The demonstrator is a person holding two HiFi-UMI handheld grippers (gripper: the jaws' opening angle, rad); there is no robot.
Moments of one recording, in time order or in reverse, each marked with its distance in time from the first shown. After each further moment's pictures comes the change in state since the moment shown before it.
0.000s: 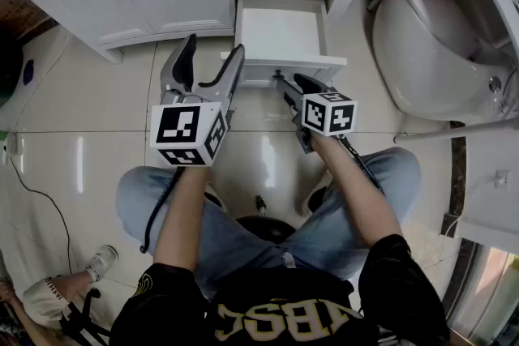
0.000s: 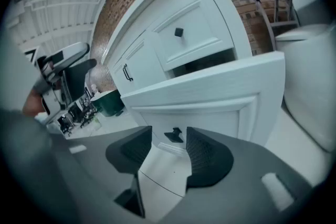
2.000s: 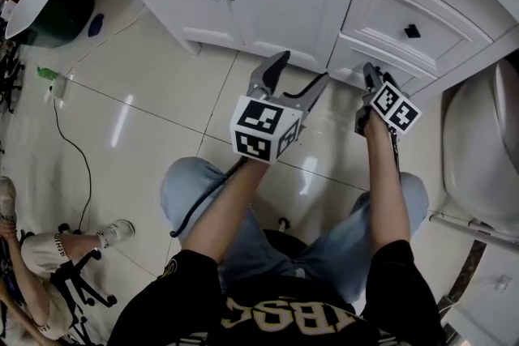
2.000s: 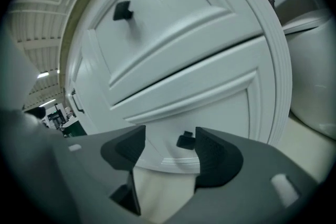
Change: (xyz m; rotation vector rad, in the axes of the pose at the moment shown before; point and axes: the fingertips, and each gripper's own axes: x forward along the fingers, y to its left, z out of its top) left arm 0.084 0.090 -0.039 -0.101 0.110 -0.009; right arm 0.151 -0.091 0.145 0.157 -0.215 -0.199
